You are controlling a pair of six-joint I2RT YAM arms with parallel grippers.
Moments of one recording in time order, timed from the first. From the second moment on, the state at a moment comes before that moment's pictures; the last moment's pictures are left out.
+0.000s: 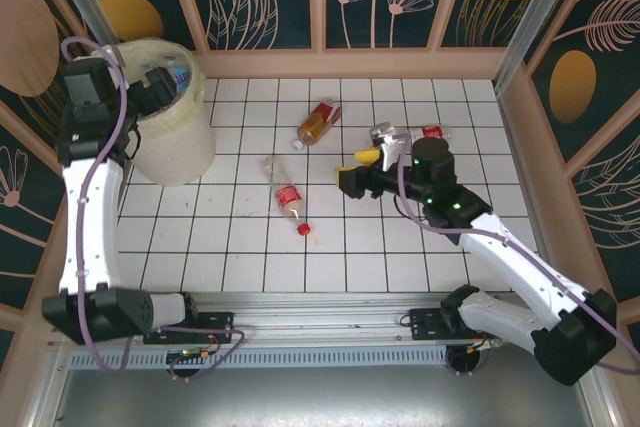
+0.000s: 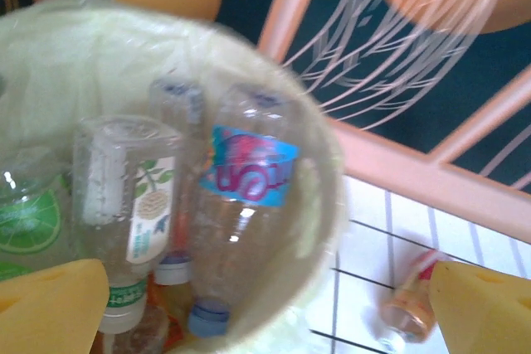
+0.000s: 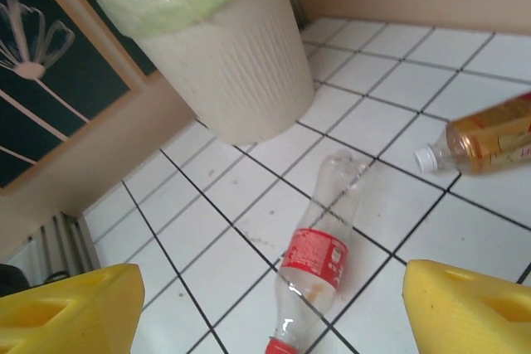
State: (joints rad) left arm 0.15 1.24 1.51 -0.65 0.15 -0.33; right arm 0.62 1.06 0.84 -0.10 -0.41 0.27
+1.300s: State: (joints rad) left arm -0.26 0.79 0.58 -0.17 0.40 -0.66; right arm 0.94 1.82 1.04 -0.18 -0.05 0.30
